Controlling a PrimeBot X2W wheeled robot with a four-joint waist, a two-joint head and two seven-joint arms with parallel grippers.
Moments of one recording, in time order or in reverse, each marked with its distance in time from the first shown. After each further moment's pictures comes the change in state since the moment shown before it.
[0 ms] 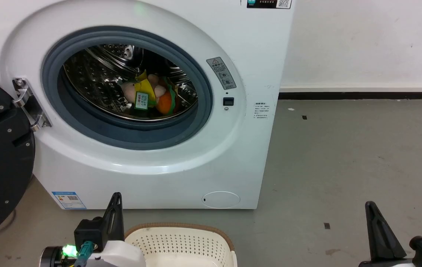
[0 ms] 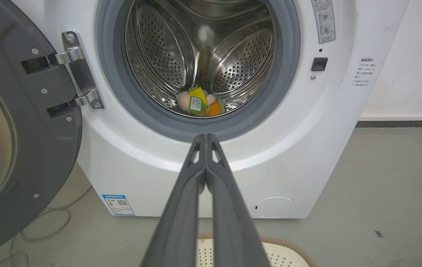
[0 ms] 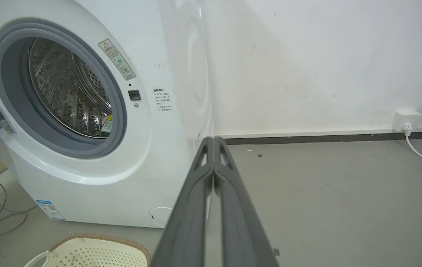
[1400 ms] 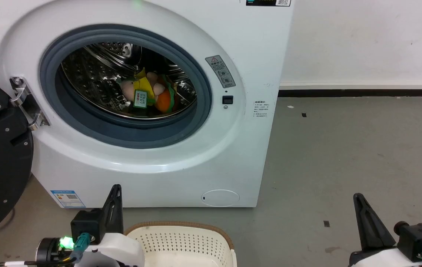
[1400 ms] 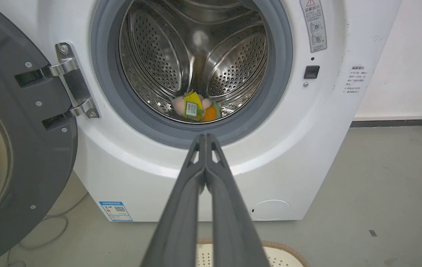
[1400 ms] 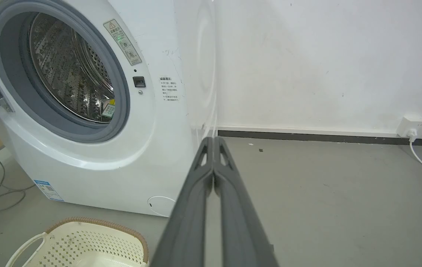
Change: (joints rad) left arm 0.003 -0.008 0.021 -0.093 0.025 -0.032 0.087; right arm -0.056 0.000 0.026 0.005 -0.063 0.000 0.088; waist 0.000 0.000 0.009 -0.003
